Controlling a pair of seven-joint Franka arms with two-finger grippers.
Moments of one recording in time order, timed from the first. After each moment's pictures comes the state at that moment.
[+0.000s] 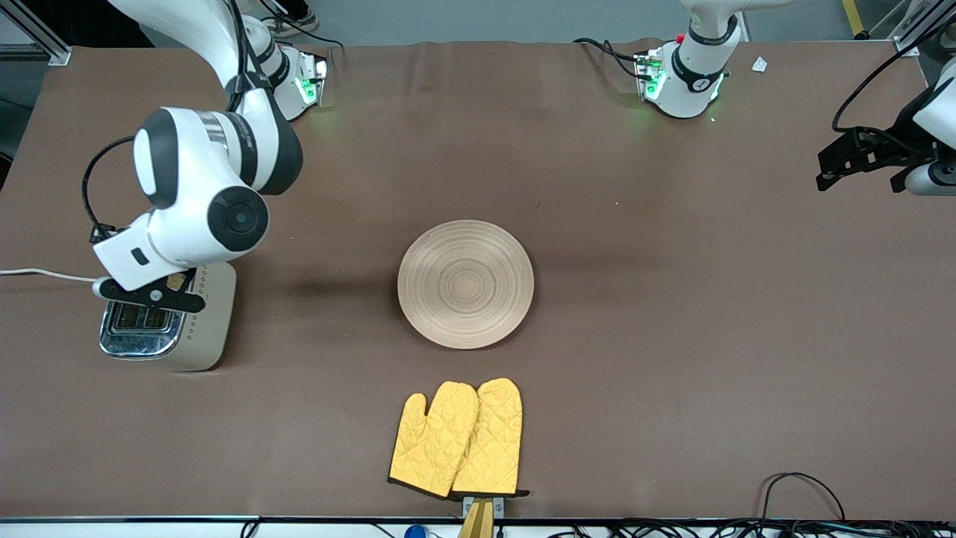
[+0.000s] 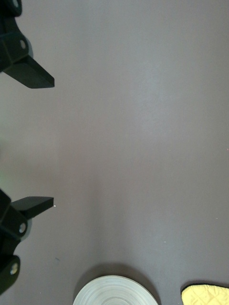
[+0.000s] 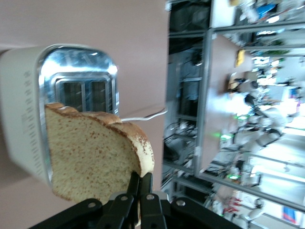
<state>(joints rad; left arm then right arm) 0.07 -0.01 -0.17 -1.50 0.02 1.51 -0.03 0.56 0.35 -0.25 -1.57 -0.81 1.43 0.42</state>
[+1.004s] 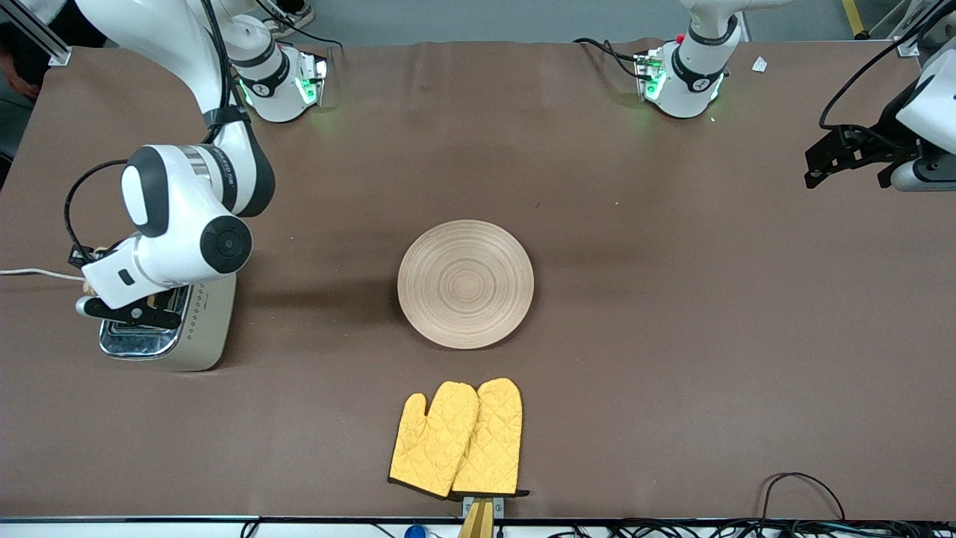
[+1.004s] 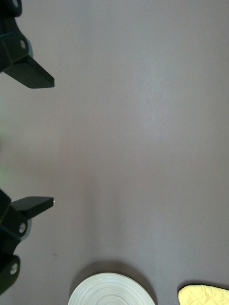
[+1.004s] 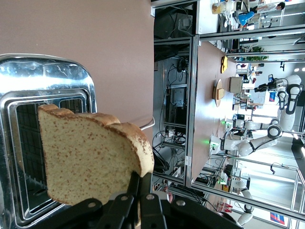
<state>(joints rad) 0.07 -0.02 -0.18 -1.52 0.02 1.51 -0.08 0.48 0.35 -0.26 -1.67 -0.88 1.56 0.46</state>
